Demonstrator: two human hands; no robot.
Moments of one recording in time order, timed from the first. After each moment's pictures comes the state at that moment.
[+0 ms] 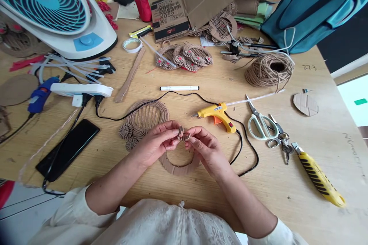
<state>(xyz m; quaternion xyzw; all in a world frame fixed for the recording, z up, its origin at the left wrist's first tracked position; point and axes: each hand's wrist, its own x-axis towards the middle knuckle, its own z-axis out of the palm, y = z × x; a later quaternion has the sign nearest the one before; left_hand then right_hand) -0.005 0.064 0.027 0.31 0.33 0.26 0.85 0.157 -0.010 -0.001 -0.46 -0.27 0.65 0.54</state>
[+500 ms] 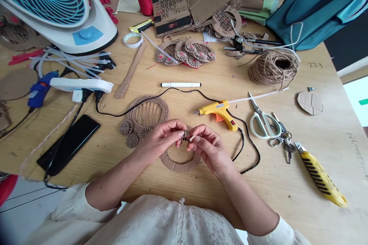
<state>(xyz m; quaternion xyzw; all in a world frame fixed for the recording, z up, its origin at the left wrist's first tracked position) -0.006 0.061 0.031 0.57 0.33 0.24 0.72 0.161 -0.012 0.004 -0.43 -0.25 0.67 0.55</state>
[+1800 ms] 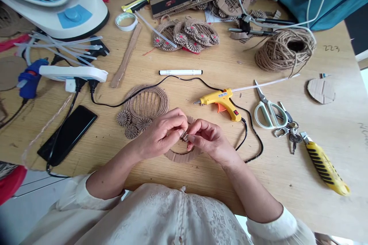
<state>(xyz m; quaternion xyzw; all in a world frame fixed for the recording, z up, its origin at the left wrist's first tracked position) -0.012 0.064 0.036 0.82 0.25 0.21 0.48 0.170 -0.012 0.007 -0.40 -0.33 0.71 0.47</state>
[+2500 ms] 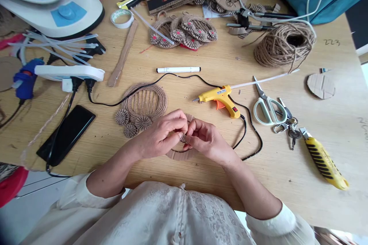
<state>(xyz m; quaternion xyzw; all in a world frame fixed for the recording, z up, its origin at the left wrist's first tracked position) -0.011 0.064 0.031 0.84 0.21 0.18 0.48 0.166 -0.013 0.006 -0.45 -0.34 0.70 0.43</state>
